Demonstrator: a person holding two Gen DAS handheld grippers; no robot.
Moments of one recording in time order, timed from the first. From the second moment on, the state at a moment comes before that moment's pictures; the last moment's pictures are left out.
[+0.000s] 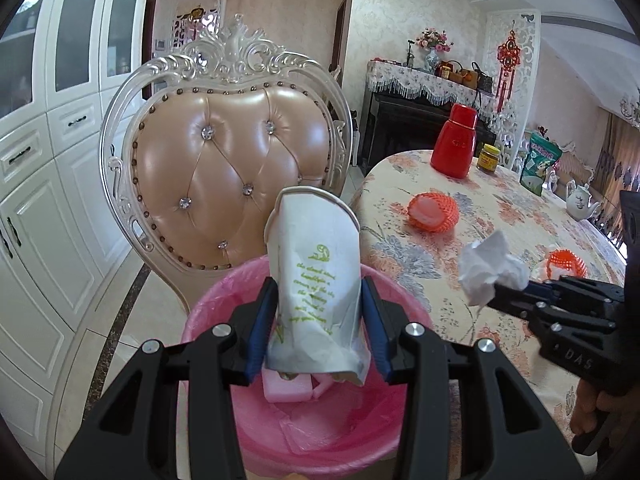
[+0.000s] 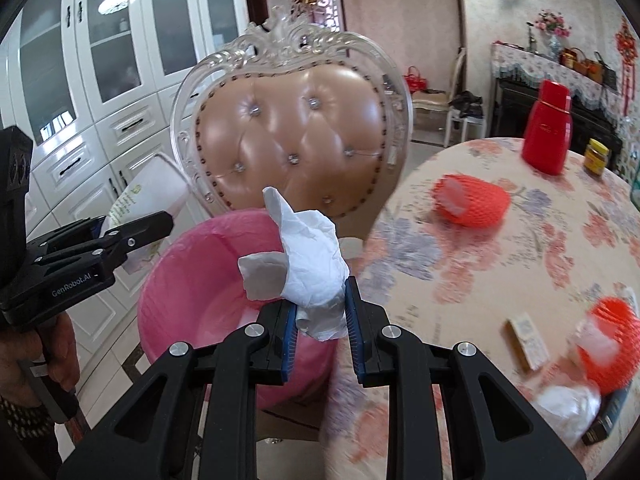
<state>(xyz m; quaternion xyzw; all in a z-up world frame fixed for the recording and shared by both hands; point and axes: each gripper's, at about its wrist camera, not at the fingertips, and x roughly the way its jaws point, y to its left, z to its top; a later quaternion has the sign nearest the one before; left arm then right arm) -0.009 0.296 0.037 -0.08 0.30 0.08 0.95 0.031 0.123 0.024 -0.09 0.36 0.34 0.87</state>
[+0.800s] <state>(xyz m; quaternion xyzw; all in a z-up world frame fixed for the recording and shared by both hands) 0.016 0.335 0.036 -0.10 0.30 0.09 0.94 0.052 0.190 -0.007 -0.11 0.40 0.37 0.83</state>
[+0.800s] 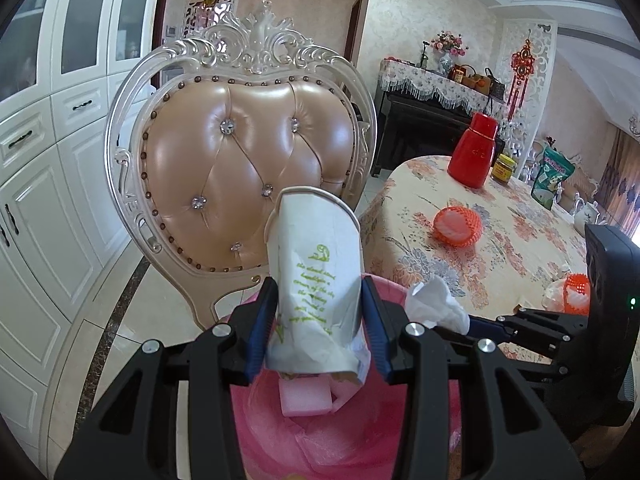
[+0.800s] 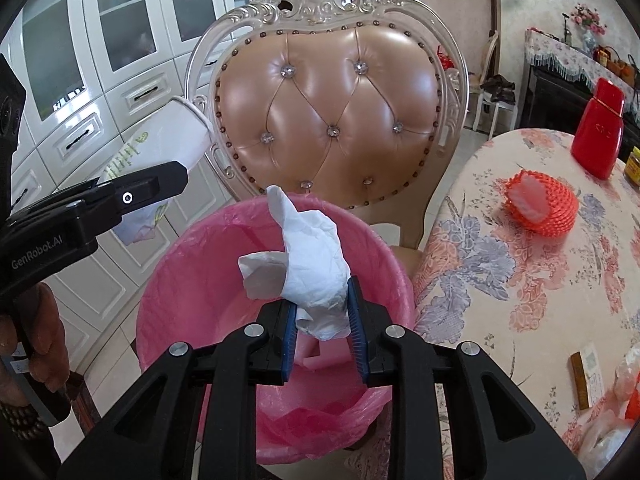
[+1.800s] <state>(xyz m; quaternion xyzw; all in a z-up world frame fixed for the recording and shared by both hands) 0.016 0.300 0.040 -0.10 0.30 0.07 0.94 0.048 0.111 0.011 -0.08 0.37 0.31 0.87</state>
